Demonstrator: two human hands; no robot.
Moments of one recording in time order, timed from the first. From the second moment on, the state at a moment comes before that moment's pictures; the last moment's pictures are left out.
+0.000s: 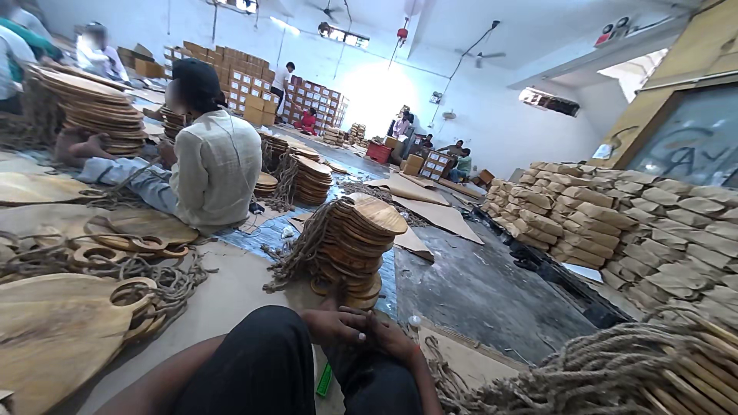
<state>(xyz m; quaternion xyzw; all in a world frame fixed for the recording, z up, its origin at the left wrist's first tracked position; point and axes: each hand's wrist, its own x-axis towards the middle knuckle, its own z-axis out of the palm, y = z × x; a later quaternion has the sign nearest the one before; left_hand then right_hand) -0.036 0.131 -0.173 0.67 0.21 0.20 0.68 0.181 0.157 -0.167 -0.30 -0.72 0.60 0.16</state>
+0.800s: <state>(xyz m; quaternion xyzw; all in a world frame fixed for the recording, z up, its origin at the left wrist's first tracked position) -0.036 0.129 -0.171 0.68 0.21 0.20 0.67 0.181 0.157 -0.169 -0.31 -0.72 0.60 0.16</state>
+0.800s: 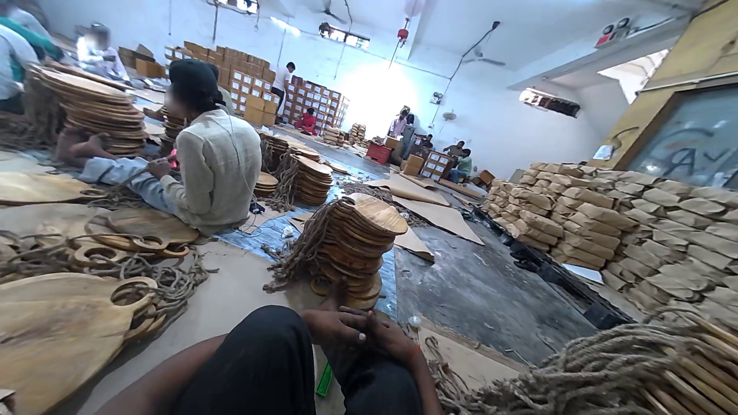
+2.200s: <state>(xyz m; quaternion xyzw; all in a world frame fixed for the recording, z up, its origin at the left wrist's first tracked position) -0.036 0.129 -0.171 0.68 0.22 0.20 0.67 0.181 0.158 -0.168 -0.28 -0.72 0.62 0.15</state>
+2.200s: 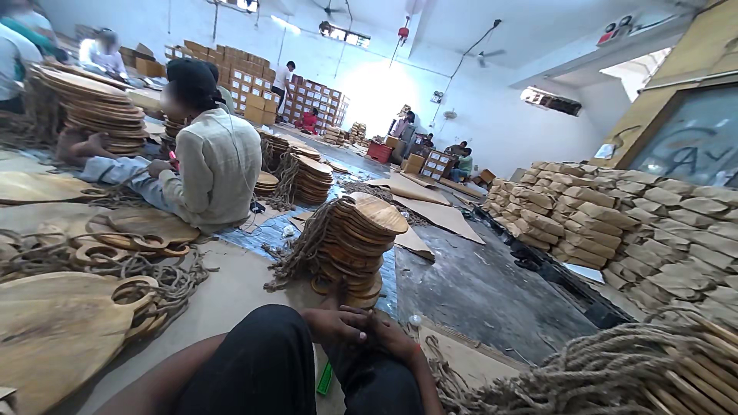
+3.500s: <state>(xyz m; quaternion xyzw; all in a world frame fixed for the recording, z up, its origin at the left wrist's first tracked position) -0.036 0.130 -0.173 0.68 0.20 0.21 0.68 0.180 0.155 -0.167 -0.28 -0.70 0.63 0.16</state>
